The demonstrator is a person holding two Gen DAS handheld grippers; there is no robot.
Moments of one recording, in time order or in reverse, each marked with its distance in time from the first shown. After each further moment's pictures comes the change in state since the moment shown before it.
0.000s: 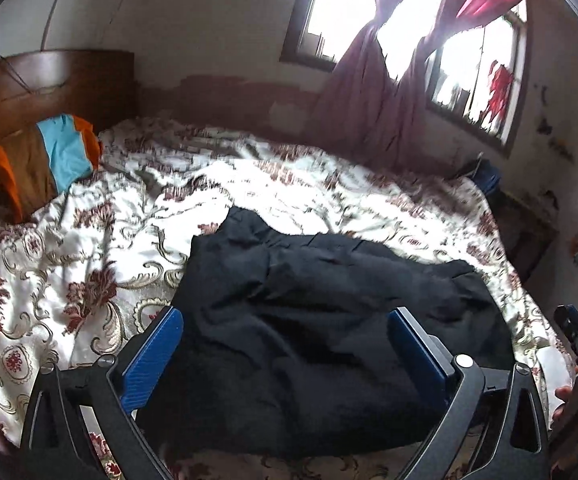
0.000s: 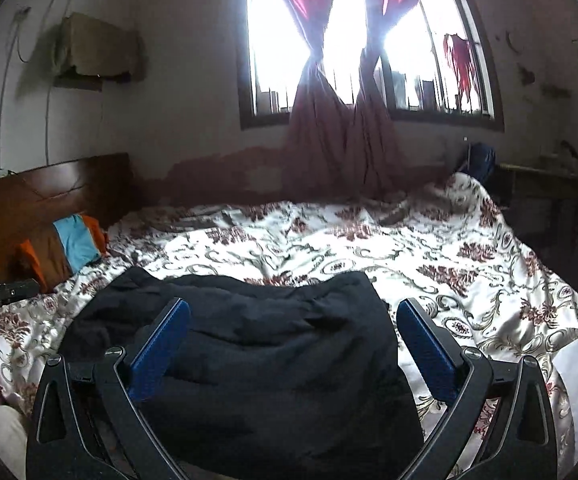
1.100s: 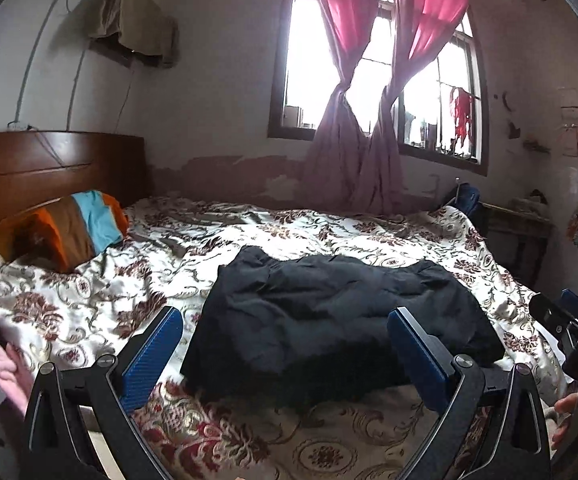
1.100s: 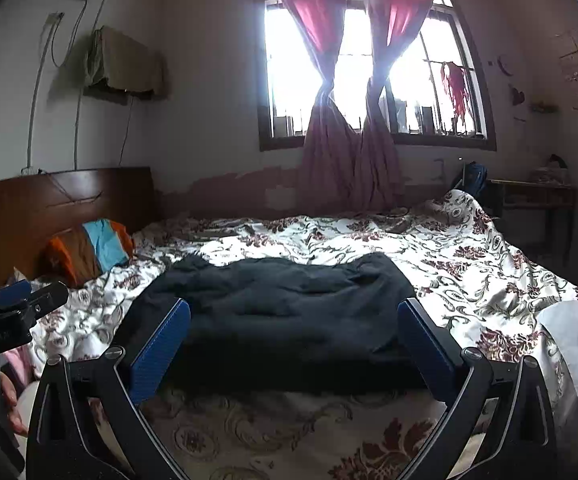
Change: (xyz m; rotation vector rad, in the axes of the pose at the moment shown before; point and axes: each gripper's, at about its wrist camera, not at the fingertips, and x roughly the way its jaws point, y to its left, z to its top) left arm -0.144 -0.031 -0.098 0.119 -0.262 0.061; right arm -0.133 0.066 -0.073 -0.013 -0.078 -0.004
